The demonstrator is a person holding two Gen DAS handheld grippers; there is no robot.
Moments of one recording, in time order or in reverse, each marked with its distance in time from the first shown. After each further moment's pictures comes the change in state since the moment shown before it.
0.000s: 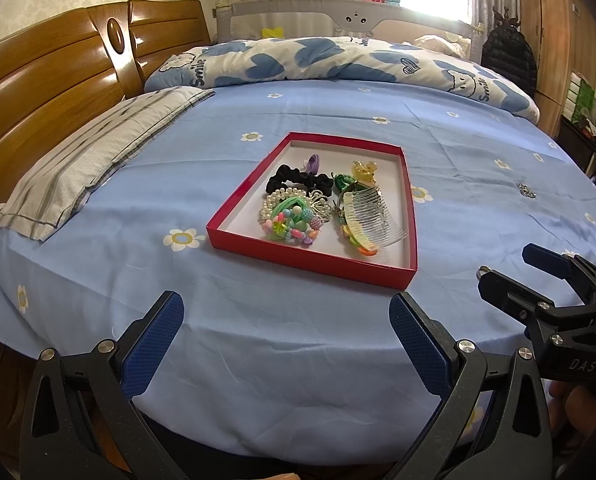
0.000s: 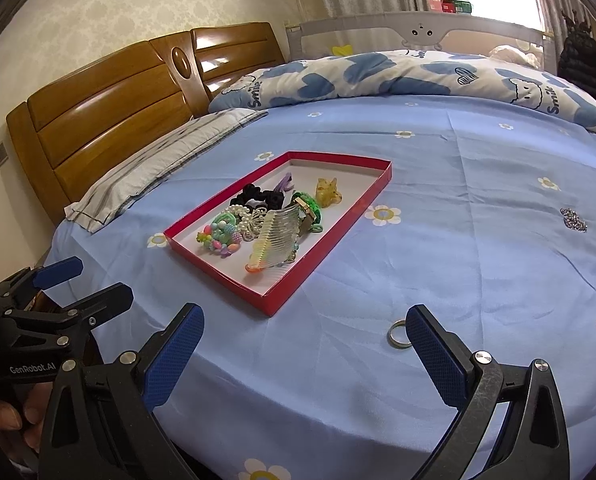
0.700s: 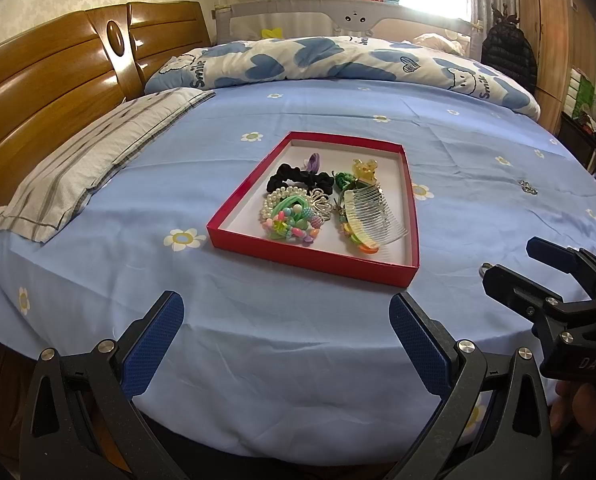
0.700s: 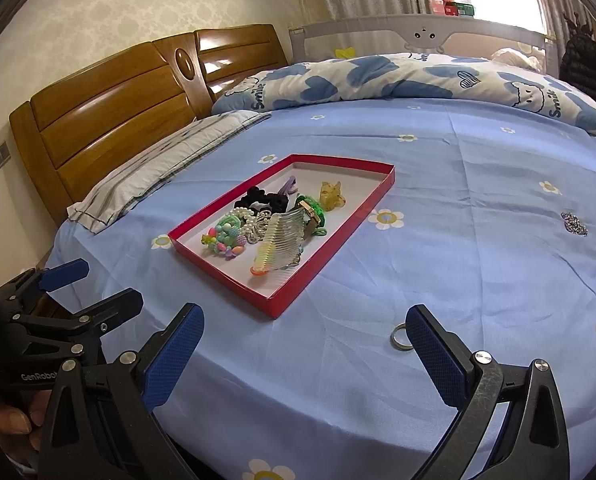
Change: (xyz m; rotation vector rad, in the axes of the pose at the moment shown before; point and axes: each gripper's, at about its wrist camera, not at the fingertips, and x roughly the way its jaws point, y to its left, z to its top) left arm 0.000 -0.002 -0.001 0.011 -0.002 0.007; right arm -0.003 0.004 0.002 -0.006 -0.006 0.005
